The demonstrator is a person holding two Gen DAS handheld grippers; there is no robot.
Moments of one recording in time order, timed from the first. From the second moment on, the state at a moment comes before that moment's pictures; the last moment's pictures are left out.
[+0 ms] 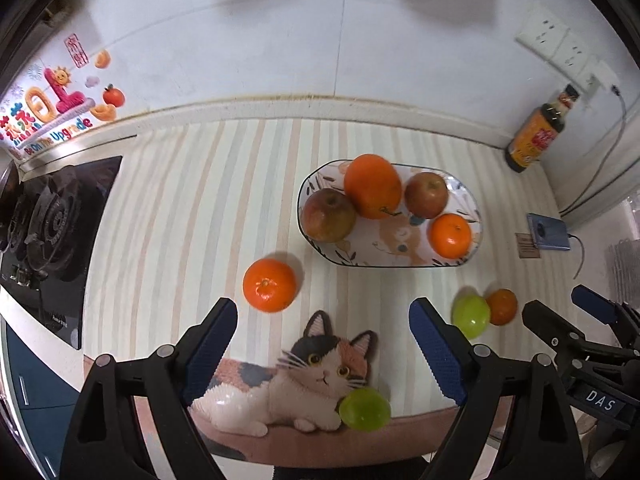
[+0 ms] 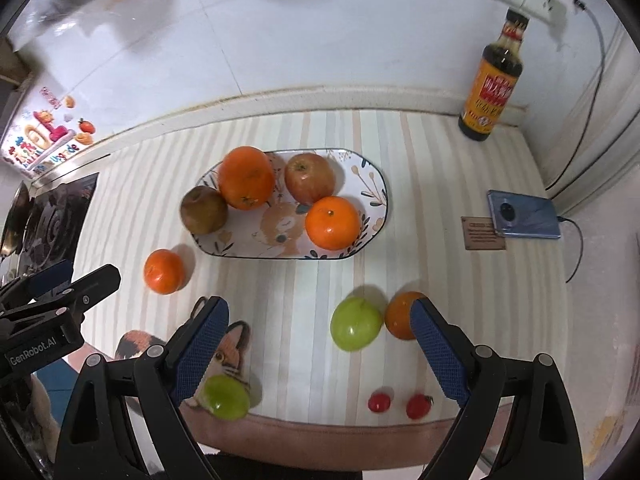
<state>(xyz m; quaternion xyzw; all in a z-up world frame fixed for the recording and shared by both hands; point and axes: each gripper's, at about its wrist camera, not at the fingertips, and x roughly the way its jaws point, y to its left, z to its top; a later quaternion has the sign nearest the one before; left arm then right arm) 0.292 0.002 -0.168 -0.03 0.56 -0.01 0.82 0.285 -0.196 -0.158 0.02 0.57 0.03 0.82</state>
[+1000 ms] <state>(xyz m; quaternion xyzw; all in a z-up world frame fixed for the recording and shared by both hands) 0.240 -0.010 -0.134 -0.03 0.55 -0.04 0.83 0.226 -0.207 -0.093 0.06 0.53 0.03 0.85</state>
